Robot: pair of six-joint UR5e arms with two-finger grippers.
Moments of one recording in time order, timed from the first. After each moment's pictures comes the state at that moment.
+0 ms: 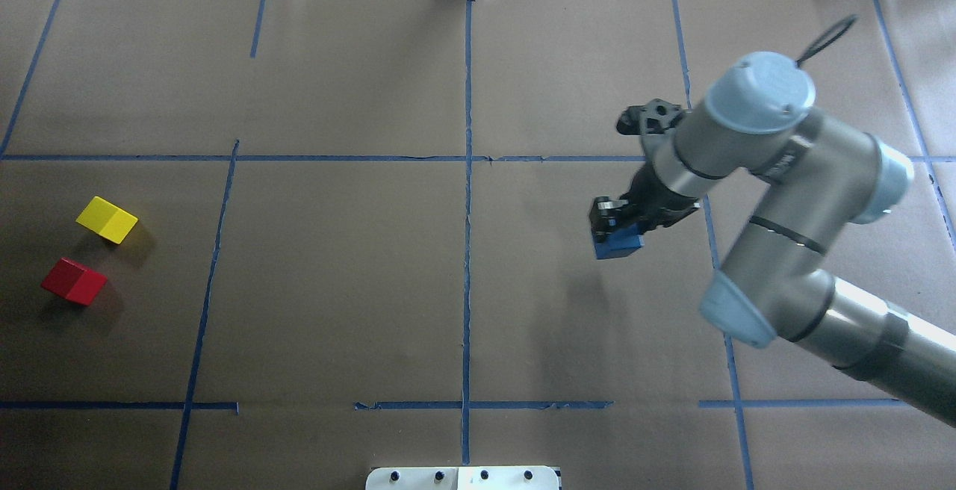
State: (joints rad) left arm -1.53 -1.41 -1.90 -1.52 -2.41 0.09; right arm 0.59 -0.84 1.57 -1.52 2.09 1.21
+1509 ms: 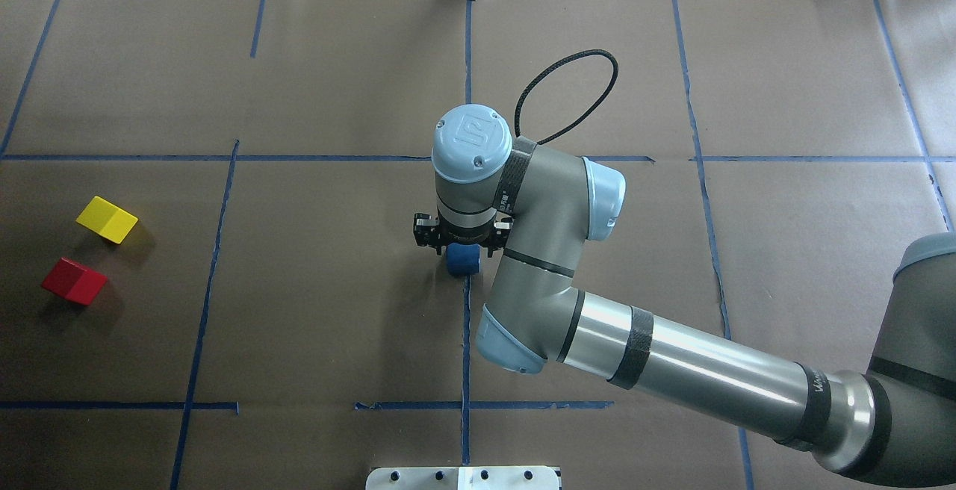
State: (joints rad) left arm -1.50 -1.41 -1.90 -1.53 -2.41 0.08; right arm 0.48 -0.71 1.42 -1.52 1.95 1.24
